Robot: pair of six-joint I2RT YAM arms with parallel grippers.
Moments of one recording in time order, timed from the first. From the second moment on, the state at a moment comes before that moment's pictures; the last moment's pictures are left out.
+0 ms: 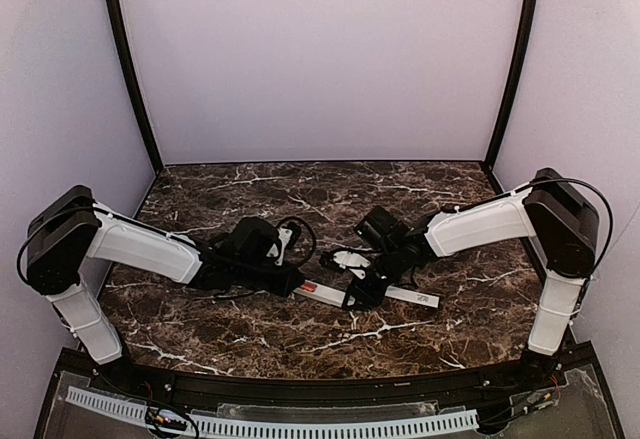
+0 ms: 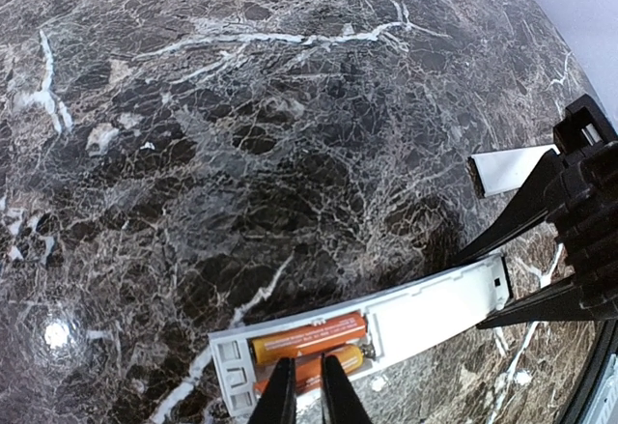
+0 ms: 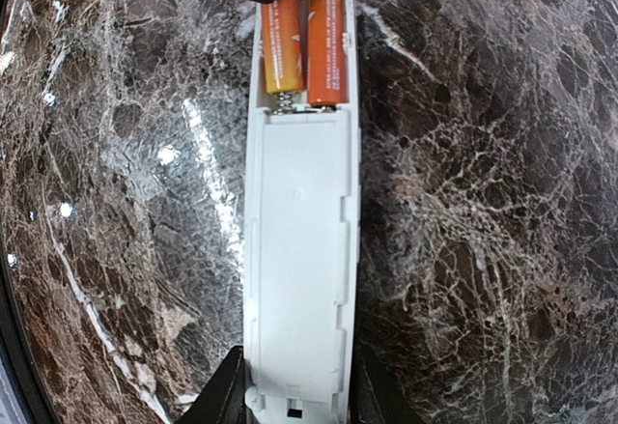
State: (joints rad) left arm -0.90 1.69 0.81 0.10 0.04 -0.46; right arm 0.89 1.85 1.06 -0.34 -0.36 -0.19
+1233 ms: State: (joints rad) left arm -0.90 1.68 0.83 0.01 -0.02 -0.45; right arm 0.89 1.85 1.07 -0.34 -0.36 -0.19
